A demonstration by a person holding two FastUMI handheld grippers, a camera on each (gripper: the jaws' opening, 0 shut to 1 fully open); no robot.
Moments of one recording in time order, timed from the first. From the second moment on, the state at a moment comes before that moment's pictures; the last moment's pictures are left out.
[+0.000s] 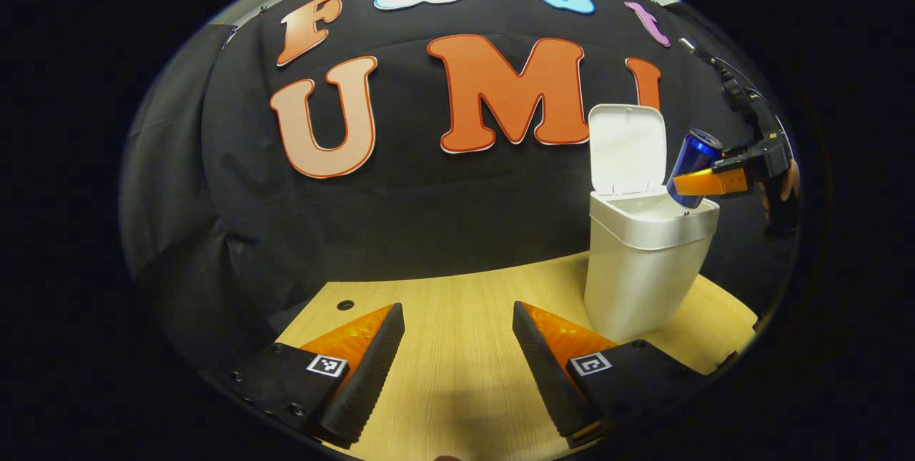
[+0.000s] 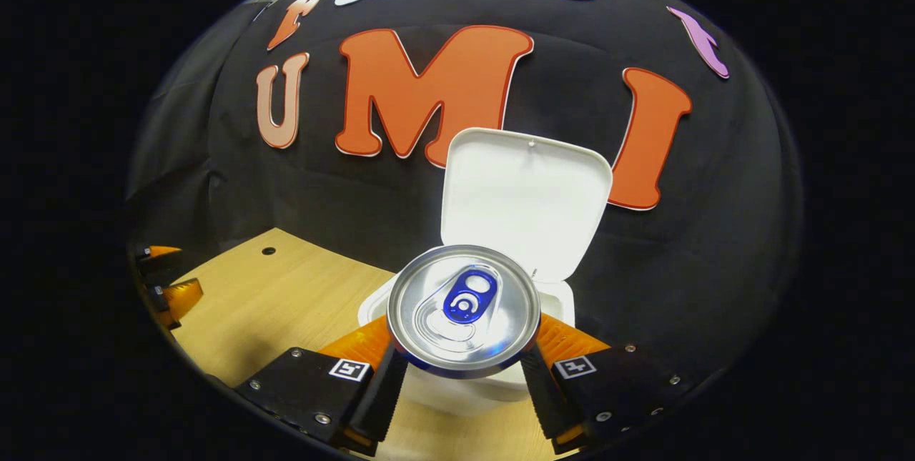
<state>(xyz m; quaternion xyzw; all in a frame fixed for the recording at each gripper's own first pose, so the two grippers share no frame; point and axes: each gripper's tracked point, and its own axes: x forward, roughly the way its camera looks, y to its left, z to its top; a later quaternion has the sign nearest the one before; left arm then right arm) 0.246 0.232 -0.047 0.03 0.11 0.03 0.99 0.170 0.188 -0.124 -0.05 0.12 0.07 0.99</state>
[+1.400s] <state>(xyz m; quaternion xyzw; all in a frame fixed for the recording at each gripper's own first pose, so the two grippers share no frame) 0.222 0.254 -0.058 0.03 0.13 0.06 0.99 0.209 0.184 -0.124 -0.05 0.15 0.03 0.99</state>
